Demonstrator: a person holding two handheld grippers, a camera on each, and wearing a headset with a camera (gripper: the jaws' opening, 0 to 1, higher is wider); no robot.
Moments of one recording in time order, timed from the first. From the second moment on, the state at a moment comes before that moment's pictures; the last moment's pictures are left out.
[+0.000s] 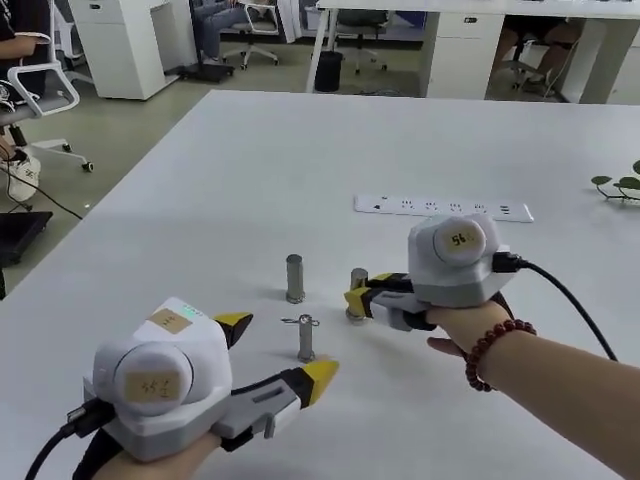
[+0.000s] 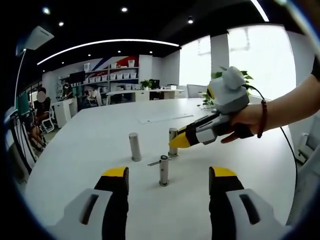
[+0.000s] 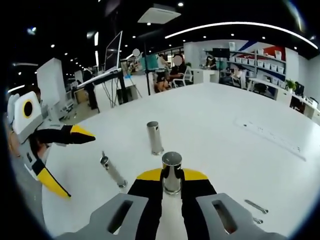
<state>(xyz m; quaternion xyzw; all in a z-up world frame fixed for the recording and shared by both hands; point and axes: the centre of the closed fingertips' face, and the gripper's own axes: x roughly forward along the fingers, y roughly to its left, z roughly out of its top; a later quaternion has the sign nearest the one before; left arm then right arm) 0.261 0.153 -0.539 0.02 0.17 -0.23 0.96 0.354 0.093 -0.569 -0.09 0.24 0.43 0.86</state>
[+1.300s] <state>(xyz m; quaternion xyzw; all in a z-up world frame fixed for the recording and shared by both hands) 0.229 0.154 -0.526 0.05 0.18 -0.25 0.95 0.266 0.067 -0.568 -0.12 0.24 0.44 0.86</state>
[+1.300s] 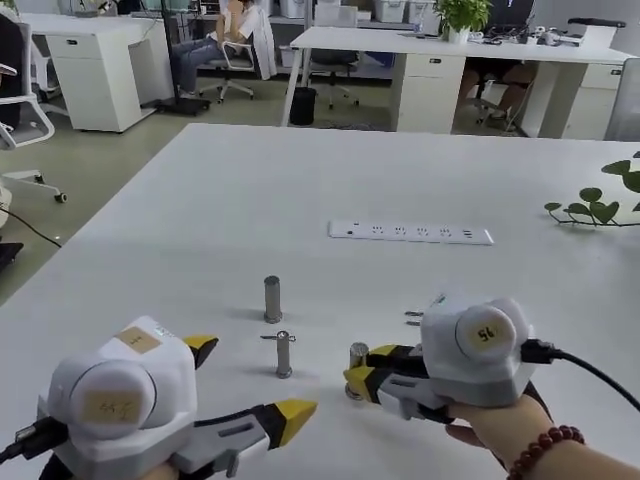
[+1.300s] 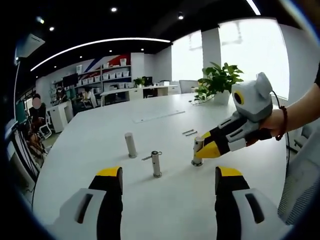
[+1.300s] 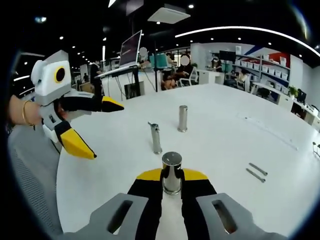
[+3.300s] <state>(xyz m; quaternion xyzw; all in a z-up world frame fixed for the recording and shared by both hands) 0.220 0.147 -0.530 0.07 0.19 -0.28 0.94 0.248 0.025 -0.544 -0.19 0.25 0.49 0.82</state>
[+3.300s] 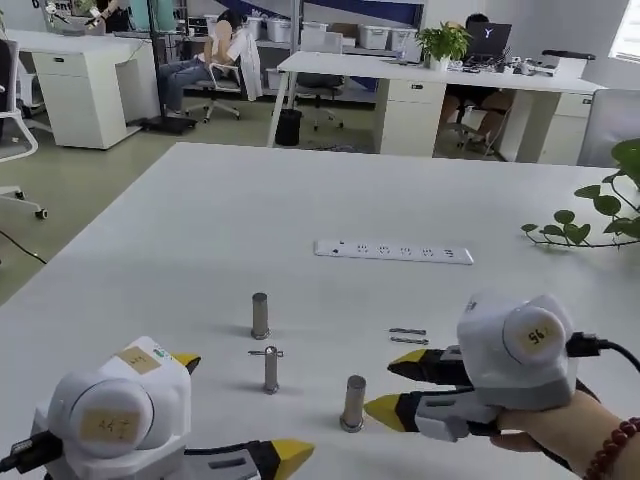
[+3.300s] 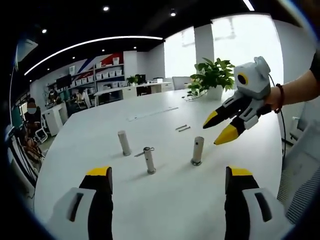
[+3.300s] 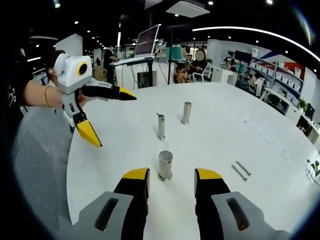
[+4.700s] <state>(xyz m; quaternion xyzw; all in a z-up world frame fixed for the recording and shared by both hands) 0.226 0.154 -0.530 0.03 0.19 -0.27 0.94 0.356 -0.026 -0.587 -0.27 0.37 0.44 0.77</state>
